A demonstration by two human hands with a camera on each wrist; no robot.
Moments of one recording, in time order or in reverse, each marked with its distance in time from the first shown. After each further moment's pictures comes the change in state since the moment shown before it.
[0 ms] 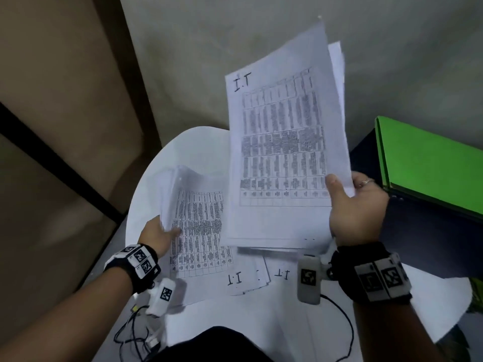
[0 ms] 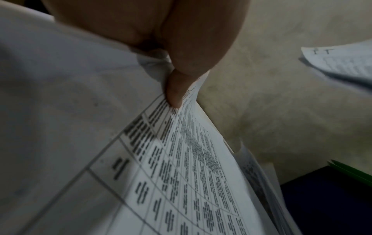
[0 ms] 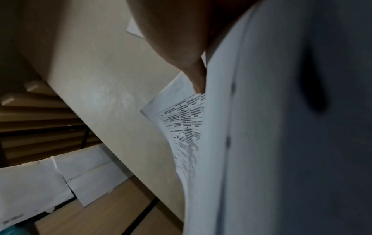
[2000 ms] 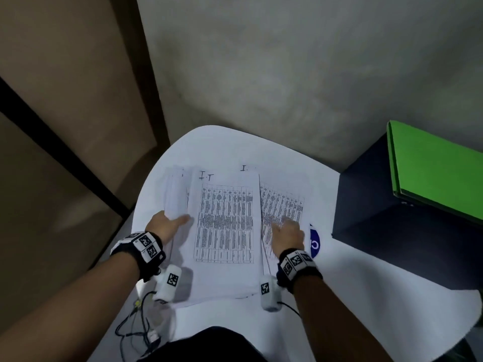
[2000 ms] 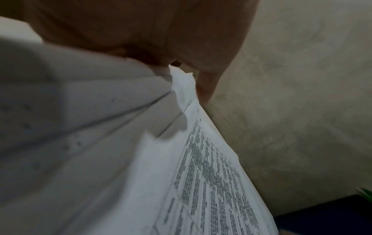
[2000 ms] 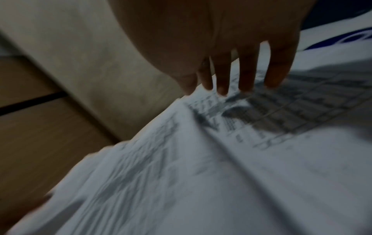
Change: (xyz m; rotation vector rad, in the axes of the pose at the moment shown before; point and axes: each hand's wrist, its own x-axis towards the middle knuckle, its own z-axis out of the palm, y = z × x) left_hand 0.018 0.010 0.000 -0.082 -0.028 -0.181; right_hand -0.051 0.146 0.099 -0.674 -0.592 0.366
